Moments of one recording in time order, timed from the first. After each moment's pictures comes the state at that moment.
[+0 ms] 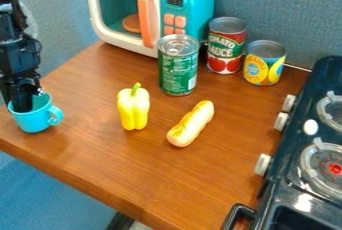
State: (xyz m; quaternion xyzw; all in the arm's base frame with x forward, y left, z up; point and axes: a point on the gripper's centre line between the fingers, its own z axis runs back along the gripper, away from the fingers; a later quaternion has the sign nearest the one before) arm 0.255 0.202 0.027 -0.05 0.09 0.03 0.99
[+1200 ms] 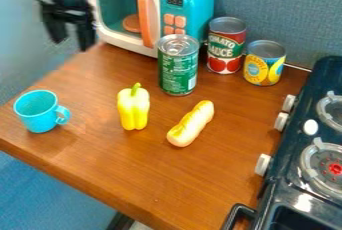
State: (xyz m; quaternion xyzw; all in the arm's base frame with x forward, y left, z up) arm 0.347 0.146 0.111 0.00 -0.05 0.02 1.00
